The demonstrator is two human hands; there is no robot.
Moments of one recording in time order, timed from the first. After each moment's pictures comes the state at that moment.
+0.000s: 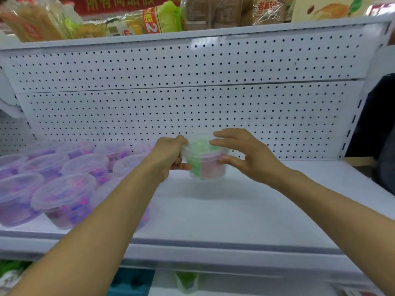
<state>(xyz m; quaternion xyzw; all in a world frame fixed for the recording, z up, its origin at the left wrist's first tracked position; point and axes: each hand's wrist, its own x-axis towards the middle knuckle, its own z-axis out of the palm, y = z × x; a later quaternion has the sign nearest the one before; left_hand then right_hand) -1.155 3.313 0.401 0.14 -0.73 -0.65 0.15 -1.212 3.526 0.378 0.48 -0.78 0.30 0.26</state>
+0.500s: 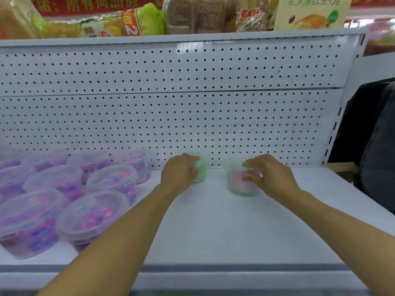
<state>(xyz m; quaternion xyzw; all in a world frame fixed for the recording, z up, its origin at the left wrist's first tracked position) -1.249 3.327 0.328 0.00 -0.96 -0.18 0.22 -1.267 3.592 0.330 0.22 -0.92 0.21 0.23</state>
